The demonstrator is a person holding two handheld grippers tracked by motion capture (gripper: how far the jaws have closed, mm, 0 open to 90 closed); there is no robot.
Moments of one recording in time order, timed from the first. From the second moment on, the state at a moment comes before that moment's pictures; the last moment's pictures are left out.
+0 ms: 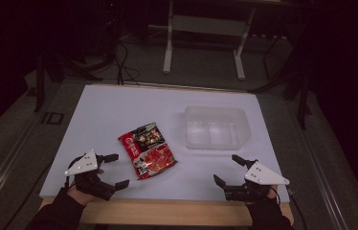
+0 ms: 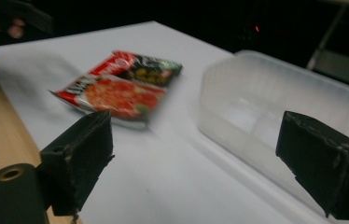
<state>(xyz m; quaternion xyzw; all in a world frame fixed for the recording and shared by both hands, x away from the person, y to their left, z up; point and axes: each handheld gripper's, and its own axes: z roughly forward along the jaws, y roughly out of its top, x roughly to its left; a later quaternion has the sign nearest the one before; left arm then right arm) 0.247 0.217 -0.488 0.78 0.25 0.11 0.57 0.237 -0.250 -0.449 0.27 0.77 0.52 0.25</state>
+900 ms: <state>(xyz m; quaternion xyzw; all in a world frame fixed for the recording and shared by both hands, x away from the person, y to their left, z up) 0.278 0.217 -0.428 0.77 0.24 0.15 0.57 0.224 -0.239 -0.434 0.24 0.77 0.55 0.22</state>
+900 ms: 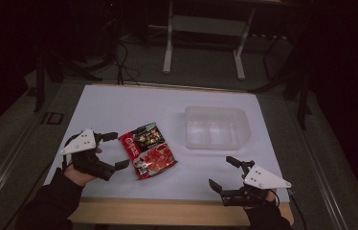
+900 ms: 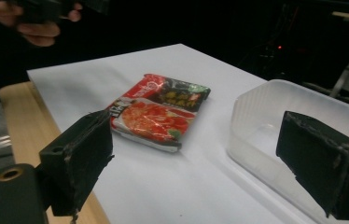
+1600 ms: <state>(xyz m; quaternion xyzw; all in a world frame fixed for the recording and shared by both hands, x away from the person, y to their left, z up) 0.343 0.228 -0.445 0.78 0.32 0.18 0.52 0.225 -0.236 -0.433 0.25 0.75 0.57 0.22</state>
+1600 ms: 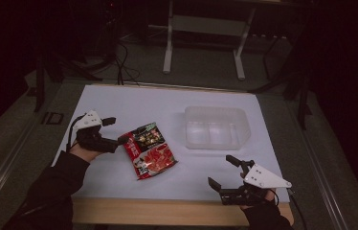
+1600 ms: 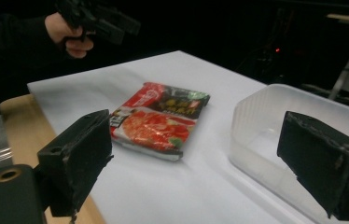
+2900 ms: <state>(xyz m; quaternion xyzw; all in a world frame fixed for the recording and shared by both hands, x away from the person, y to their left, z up) 0.420 0.227 -0.537 0.82 0.40 0.06 0.42 0.228 -0.233 -0.438 0.27 0.77 0.55 0.20</state>
